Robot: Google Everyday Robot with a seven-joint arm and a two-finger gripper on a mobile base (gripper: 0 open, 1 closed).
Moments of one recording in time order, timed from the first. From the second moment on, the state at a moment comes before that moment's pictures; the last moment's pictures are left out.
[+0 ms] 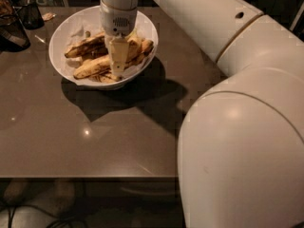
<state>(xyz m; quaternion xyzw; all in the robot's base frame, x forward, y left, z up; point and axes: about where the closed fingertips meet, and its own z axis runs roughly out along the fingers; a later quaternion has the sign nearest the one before) 0.626 0.088 0.908 -0.78 0.61 0.05 0.11</state>
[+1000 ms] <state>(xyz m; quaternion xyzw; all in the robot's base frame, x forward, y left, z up) 0.626 0.077 0.902 -0.78 0.61 0.05 0.11</state>
